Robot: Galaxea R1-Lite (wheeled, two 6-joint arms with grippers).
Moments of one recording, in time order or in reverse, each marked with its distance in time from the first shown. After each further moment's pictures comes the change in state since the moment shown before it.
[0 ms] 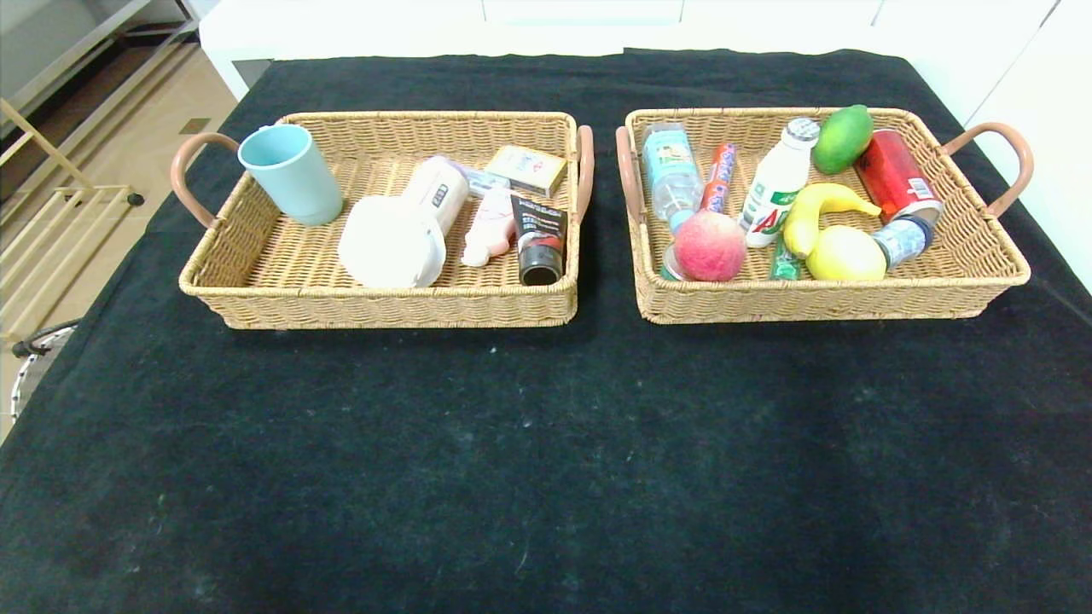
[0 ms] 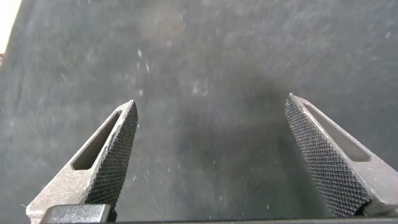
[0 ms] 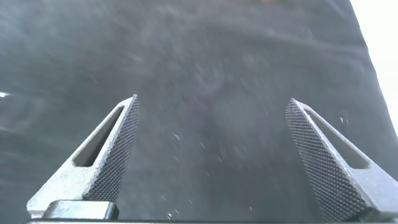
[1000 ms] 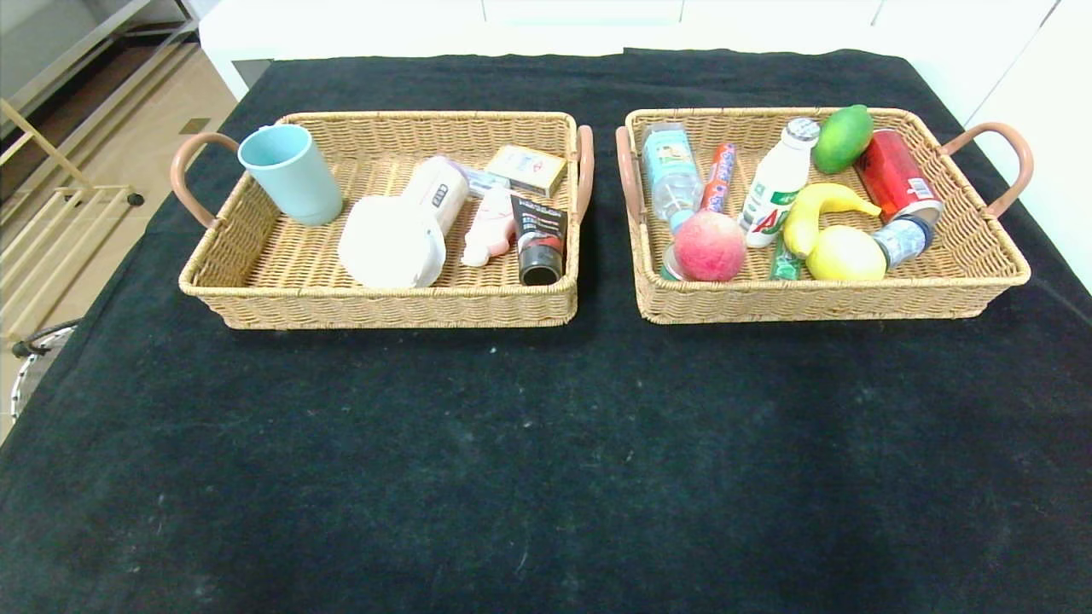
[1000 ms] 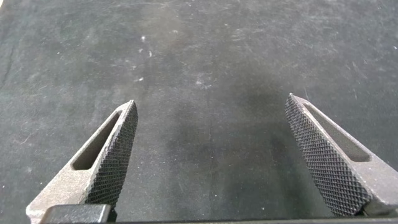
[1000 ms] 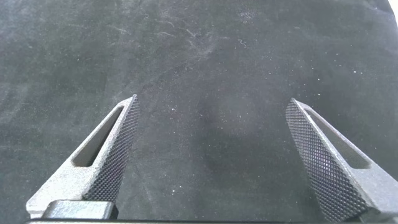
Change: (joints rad) left arm 0.000 0.000 0.028 -0.024 0.038 -0.101; right arm 0.001 0.000 0.004 0.102 -0.056 0.106
